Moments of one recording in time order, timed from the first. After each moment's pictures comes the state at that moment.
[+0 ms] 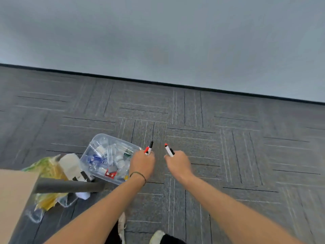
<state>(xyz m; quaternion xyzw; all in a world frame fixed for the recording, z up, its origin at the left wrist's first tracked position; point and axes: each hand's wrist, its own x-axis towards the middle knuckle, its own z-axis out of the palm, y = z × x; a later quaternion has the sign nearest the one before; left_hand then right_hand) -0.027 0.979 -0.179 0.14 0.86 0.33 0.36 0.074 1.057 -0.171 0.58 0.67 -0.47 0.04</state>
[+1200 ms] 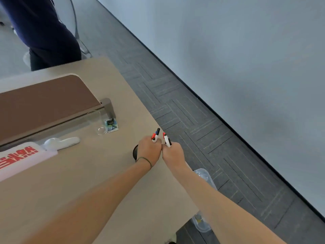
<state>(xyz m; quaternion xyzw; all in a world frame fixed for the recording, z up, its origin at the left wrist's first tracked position) -0.341 0.520 0.039 -0.17 0.85 0.49 0.09 -0.321 0.610 0.048 0.22 0.80 -0.54 0.12</state>
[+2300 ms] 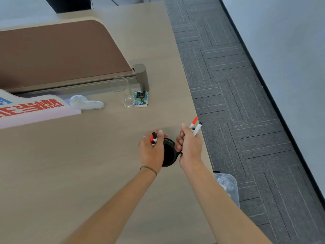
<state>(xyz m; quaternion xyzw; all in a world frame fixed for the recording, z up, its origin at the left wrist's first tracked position) -0.368 0.496 -0.068 -0.41 0.71 0.57 -0.10 -0.423 0.580 -0.032 0.26 0.56 -0.76 0.21</state>
